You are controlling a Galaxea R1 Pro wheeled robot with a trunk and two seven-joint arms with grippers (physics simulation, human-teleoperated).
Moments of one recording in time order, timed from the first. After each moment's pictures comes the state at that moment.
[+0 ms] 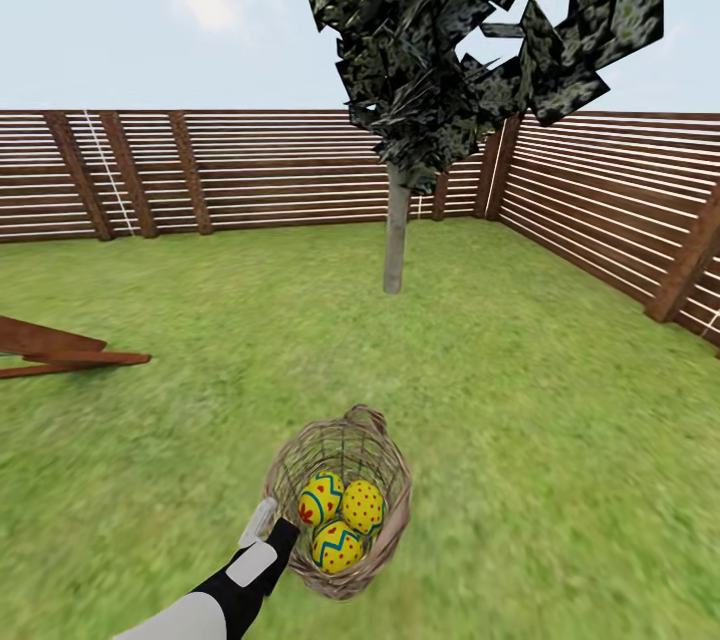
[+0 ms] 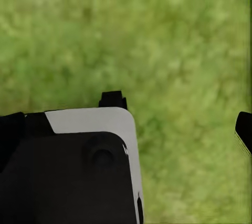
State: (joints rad) left arm -0.63 -0.15 0.04 -0.17 1.04 -0.08 0.16; right arm -0.40 -0.13 -0.16 0.04 0.05 0.07 0.09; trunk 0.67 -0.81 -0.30
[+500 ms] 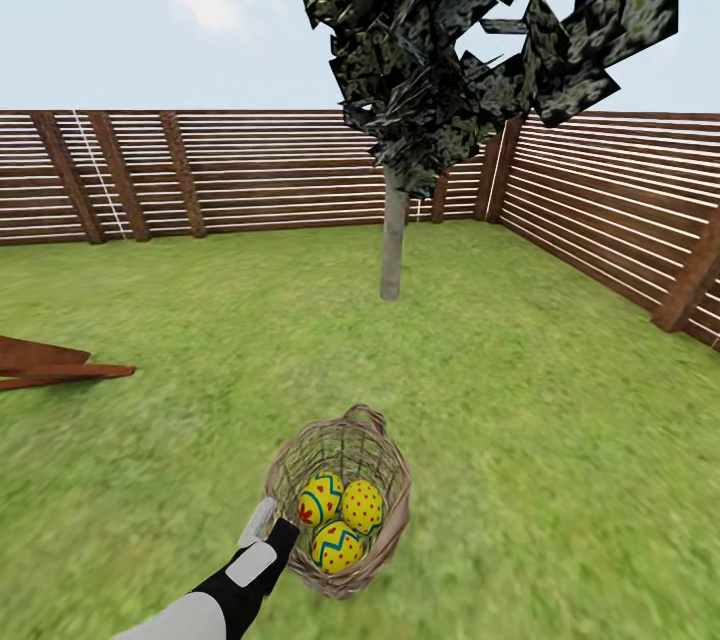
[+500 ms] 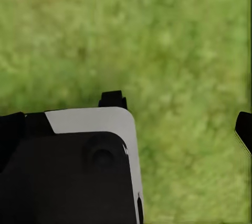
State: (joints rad) left arm -0.63 -0.15 0.04 -0.17 1.04 -0.08 0.16; right arm -0.40 -0.13 -0.16 0.04 0.05 0.07 0.09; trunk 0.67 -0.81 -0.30
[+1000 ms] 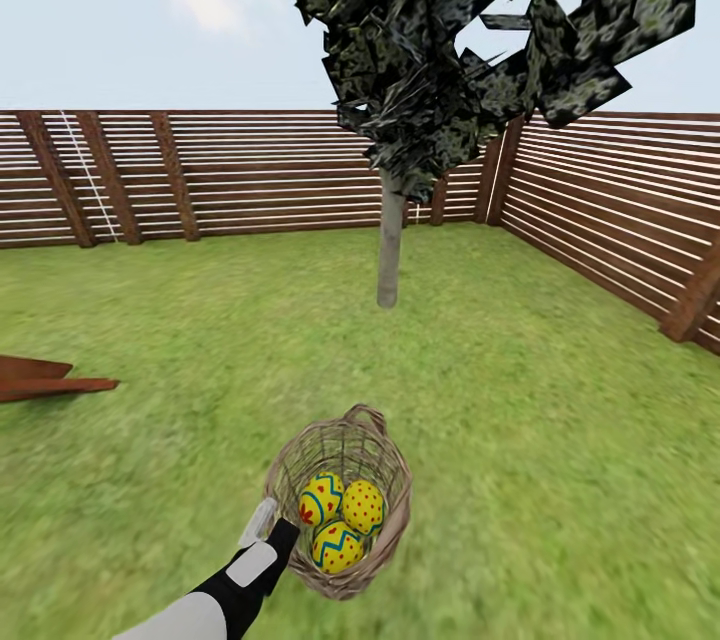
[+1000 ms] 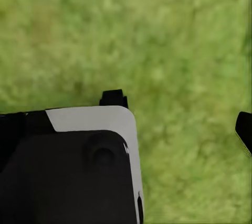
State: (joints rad) left arm -0.63 -0.15 0.04 -0.16 1.04 -0.08 0.16; right arm -0.40 -0.13 -0.15 0.04 0.06 0.07 0.09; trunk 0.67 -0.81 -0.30
